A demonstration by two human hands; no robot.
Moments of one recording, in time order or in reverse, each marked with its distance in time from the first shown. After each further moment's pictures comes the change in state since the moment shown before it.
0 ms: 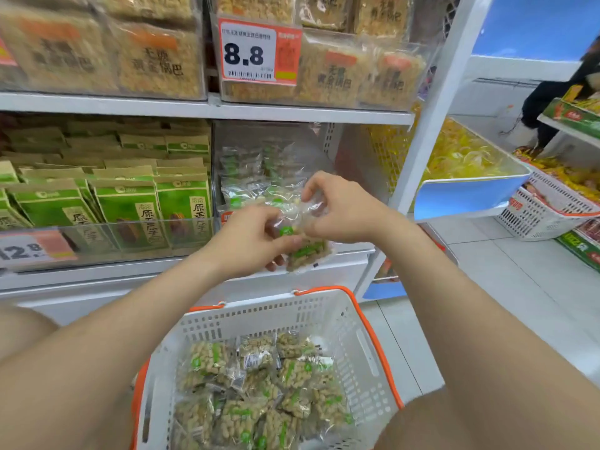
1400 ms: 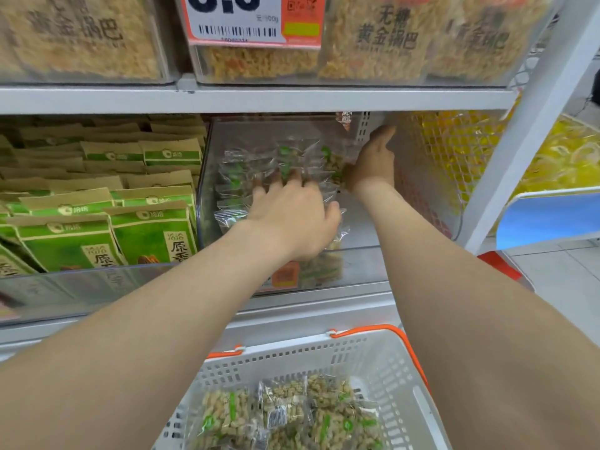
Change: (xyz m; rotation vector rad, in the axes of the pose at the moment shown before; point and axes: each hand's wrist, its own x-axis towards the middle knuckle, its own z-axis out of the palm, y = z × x) left_hand 0.138 -0.006 0.007 0.853 0.038 -0.156; right_hand 0.224 0.097 0.044 0.197 0.530 0.334
